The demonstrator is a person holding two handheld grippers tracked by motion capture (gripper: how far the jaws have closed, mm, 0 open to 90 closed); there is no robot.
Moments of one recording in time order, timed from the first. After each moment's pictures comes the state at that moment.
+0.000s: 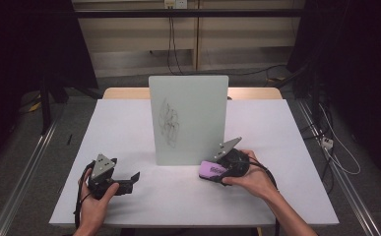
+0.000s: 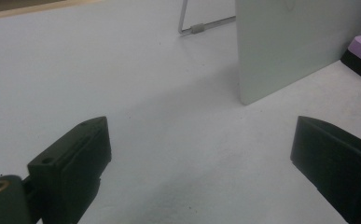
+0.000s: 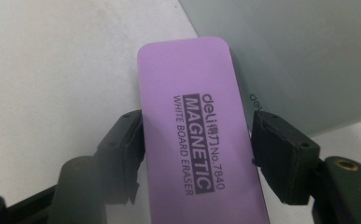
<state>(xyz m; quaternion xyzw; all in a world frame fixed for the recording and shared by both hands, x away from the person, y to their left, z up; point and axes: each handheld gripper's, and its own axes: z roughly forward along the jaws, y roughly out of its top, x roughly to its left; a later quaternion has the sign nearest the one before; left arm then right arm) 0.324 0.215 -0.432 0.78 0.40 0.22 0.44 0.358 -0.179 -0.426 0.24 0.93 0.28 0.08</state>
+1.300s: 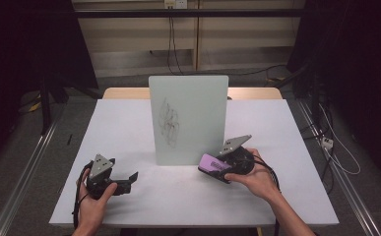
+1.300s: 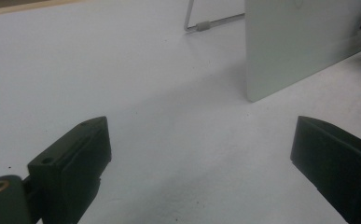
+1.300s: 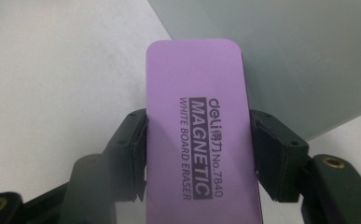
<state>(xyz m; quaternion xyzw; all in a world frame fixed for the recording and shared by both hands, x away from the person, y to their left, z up) 0.325 0.221 -0.435 0.77 0.41 0.21 0.44 0.353 -0.189 -0.412 0.26 0.90 0.35 0.09</state>
